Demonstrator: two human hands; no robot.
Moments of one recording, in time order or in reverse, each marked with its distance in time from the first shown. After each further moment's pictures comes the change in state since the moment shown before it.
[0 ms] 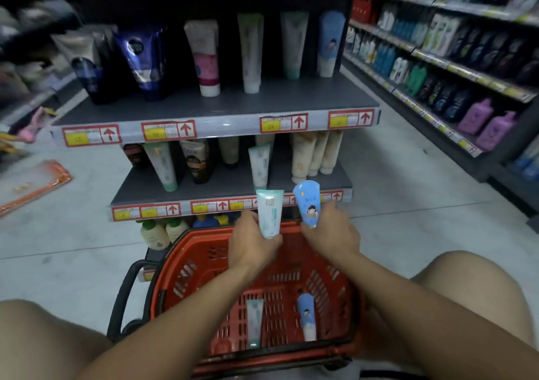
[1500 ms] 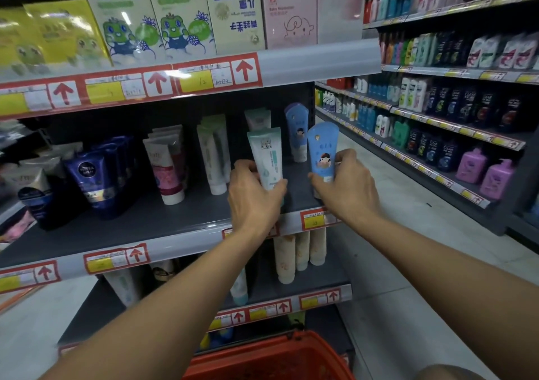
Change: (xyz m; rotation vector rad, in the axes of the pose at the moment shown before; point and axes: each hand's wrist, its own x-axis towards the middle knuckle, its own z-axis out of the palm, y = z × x) left_hand 0.170 0.238 -0.046 -0.212 0.407 0.369; right_hand 0.218 -0.048 -0.170 0.274 0.468 -0.182
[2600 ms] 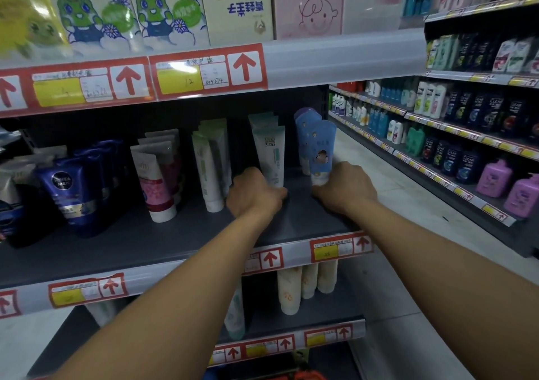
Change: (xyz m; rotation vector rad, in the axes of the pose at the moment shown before) left_hand 0.084 -0.021 0.053 0.443 -0.162 -0.202; right_hand 0.079 0.003 0.057 -0.221 -0.276 0.102
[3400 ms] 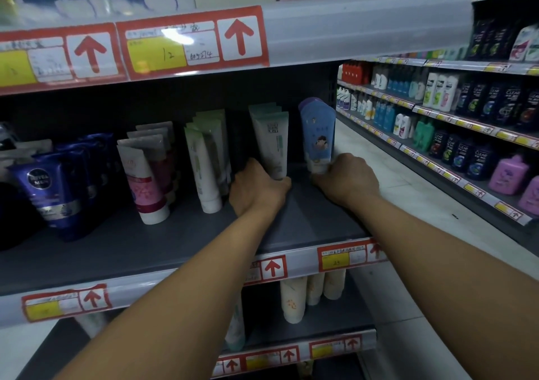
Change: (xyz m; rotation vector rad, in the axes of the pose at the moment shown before) left_hand 0.023 -0.004 0.025 -0.048 0.058 0.027; right_hand 0.042 0.005 0.035 0.054 0.066 -0.024
